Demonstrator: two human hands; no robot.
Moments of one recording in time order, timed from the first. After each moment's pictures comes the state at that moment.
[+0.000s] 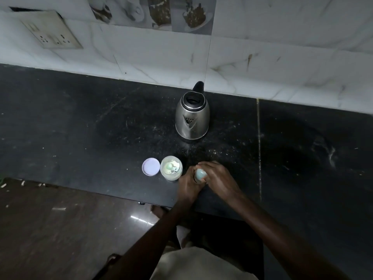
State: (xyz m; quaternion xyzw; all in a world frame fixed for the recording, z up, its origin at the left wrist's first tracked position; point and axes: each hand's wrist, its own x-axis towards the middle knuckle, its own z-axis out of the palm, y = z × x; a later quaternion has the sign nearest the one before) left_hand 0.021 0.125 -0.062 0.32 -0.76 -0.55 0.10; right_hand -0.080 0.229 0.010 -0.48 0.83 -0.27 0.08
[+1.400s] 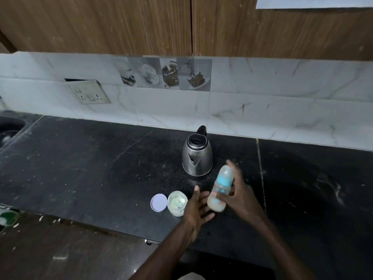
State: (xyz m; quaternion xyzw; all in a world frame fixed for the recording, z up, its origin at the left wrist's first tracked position) left_hand 0.000 0.125 0.060 0.45 -0.39 -0.80 -0.02; right_hand -0.104 0.259 0.121 -0.26 0.80 -0.51 0.20
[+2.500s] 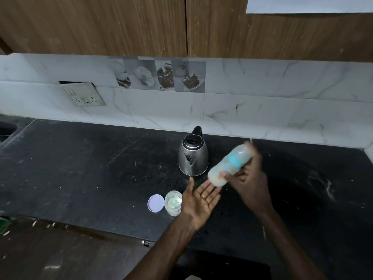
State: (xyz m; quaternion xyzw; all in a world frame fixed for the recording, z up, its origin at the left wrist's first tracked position) left_hand -0.013 0.124 0.085 0.36 -0.22 -0.91 0.01; right_hand -0.106 0.266 0.166 -0.22 0.79 -0.58 0.03
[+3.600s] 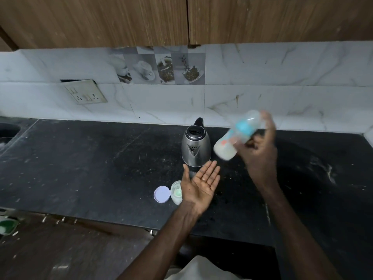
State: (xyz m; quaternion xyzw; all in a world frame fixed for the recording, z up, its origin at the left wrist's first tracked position) left_hand 0.001 0.116 0.089 0.28 -0.19 -0.94 0.06; right_hand -0.092 0.252 0.210 -0.20 0.74 -0.64 -0.07
